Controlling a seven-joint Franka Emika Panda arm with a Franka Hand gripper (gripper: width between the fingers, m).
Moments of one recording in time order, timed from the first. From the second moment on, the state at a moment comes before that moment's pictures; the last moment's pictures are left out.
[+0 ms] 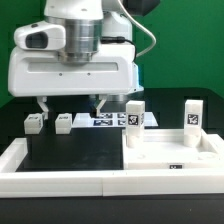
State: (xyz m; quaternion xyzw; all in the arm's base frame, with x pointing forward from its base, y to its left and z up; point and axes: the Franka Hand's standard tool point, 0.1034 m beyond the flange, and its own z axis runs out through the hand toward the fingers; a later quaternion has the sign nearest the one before) arm 0.541 -0.114 0.080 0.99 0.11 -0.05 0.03
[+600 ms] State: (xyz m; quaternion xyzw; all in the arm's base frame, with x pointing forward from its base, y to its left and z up) arm 0.531 -0.144 0.076 0.99 0.10 -0.05 0.03
